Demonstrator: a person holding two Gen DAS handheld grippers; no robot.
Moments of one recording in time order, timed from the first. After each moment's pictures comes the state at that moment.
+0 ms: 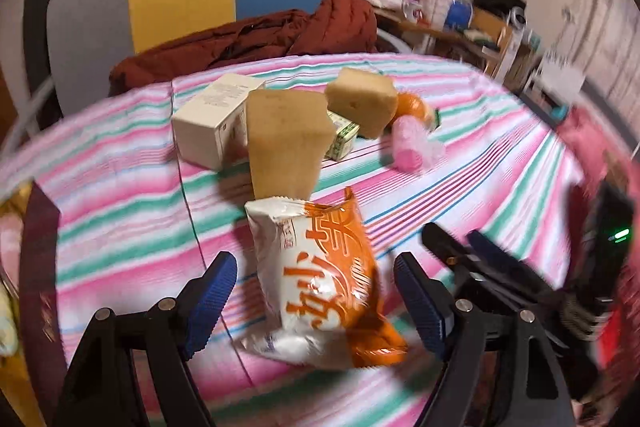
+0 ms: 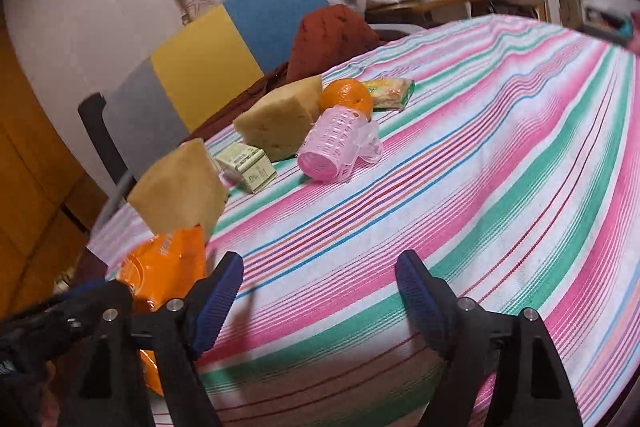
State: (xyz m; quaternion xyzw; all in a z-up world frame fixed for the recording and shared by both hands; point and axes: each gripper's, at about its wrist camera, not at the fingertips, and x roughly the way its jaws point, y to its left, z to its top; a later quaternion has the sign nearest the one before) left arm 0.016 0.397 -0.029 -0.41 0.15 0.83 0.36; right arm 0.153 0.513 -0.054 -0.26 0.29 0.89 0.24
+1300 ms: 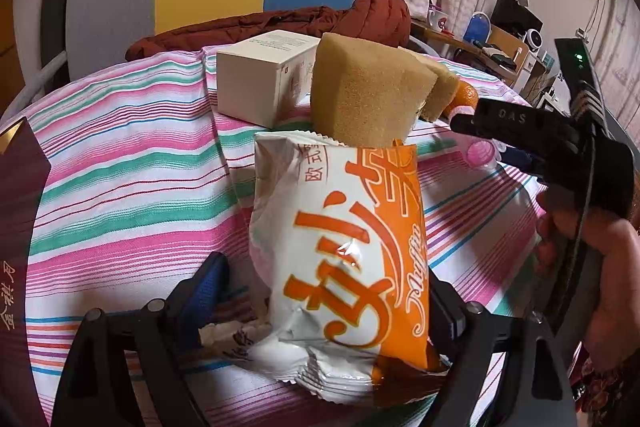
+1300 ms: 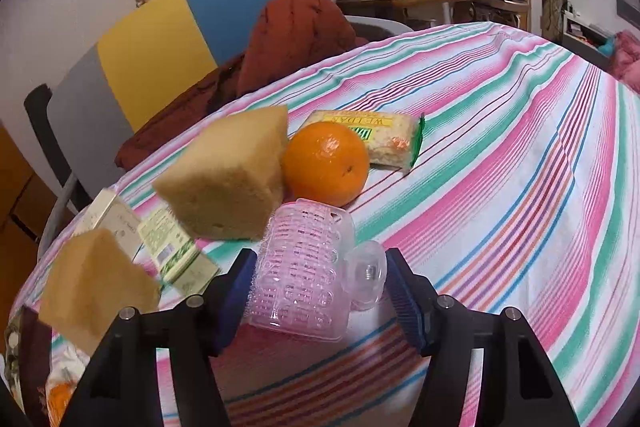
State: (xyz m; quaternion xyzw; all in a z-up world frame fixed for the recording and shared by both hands) left arm -0.016 0.363 -0.083 -0.41 0.09 0.83 0.35; right arm 0.071 0.588 -0.050 -0.32 0.26 0.86 0.30
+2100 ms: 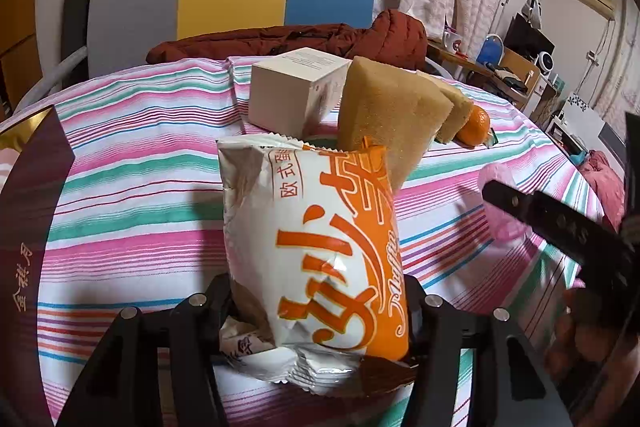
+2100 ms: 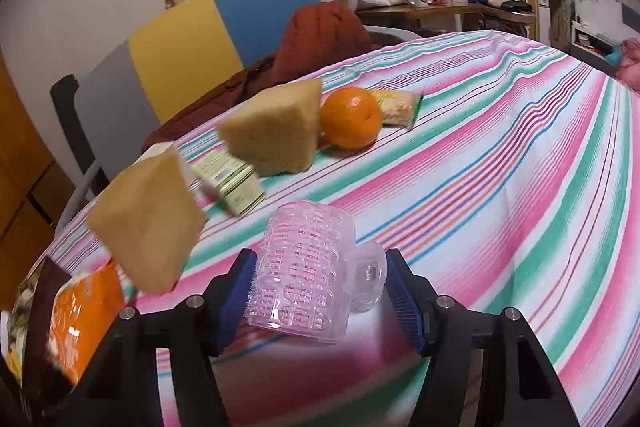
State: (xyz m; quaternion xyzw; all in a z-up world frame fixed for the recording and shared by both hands) left arm -0.016 0.345 -0.077 -0.40 0.05 0.85 0.33; right arm 0.117 0.524 -0.049 -0.29 0.25 0.88 0.28
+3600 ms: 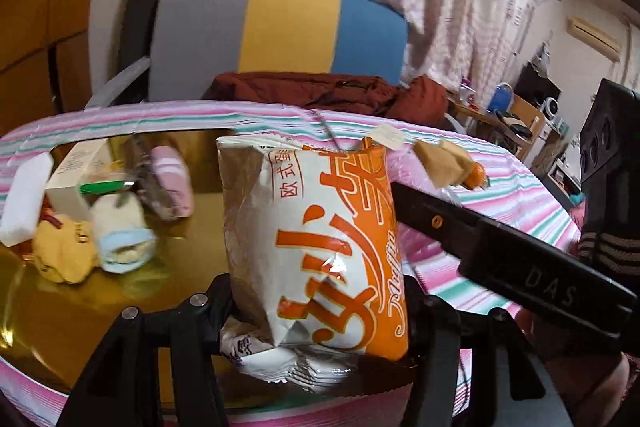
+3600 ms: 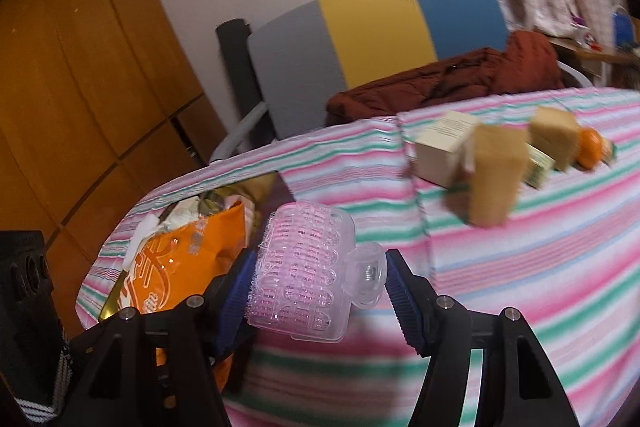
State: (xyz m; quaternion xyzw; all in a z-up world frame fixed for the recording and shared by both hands) left arm -0.001 0.164 0.006 -0.37 -0.01 0.88 0.30; right arm 0.070 0.313 0.026 -0.29 0.19 0.94 0.02
